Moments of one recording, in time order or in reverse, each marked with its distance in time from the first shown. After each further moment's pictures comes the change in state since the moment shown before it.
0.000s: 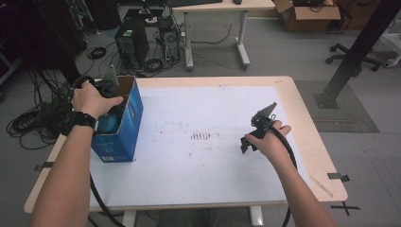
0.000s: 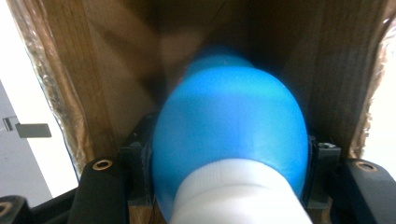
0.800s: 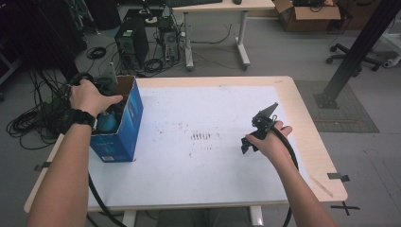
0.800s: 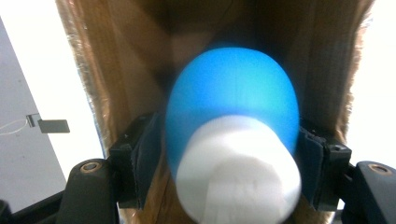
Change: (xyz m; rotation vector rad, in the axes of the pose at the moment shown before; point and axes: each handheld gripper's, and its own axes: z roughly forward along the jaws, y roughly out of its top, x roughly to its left) left arm -0.002 -0.004 -0.015 -0.016 0.038 0.015; right arm 0.000 -0.005 -0.003 -0.008 0.014 -0.006
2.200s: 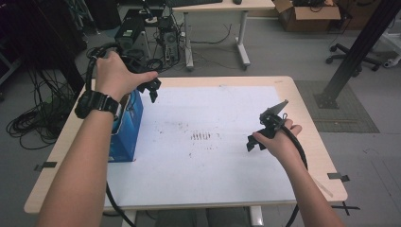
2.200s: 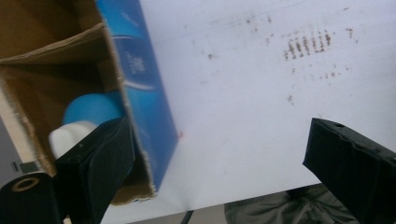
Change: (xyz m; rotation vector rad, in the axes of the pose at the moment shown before) left arm -0.108 -0.012 -0.088 -0.158 -0.054 0.174; right arm -0.009 -0.013 -0.027 -0.056 0.027 0.007
